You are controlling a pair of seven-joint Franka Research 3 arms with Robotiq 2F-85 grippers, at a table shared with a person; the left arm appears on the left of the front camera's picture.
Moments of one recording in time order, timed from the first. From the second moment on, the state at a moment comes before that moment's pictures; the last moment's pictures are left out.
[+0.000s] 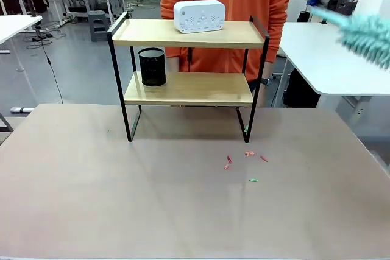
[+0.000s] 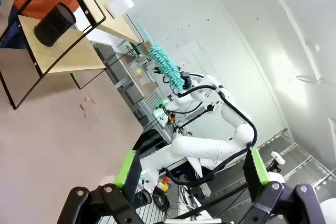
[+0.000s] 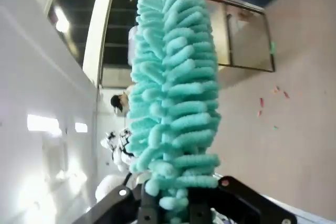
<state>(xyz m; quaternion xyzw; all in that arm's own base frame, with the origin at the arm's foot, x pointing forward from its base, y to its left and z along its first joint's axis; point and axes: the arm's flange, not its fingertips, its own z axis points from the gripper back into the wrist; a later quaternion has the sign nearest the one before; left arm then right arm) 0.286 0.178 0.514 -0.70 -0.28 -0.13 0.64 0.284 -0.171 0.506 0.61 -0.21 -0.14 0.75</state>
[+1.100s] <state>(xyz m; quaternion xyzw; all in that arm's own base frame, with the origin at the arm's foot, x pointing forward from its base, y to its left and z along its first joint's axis) 0.285 0.179 0.515 -0.70 -0.27 -0.14 0.65 0.296 -0.167 0.446 0.62 -0.15 -0.23 0.74</state>
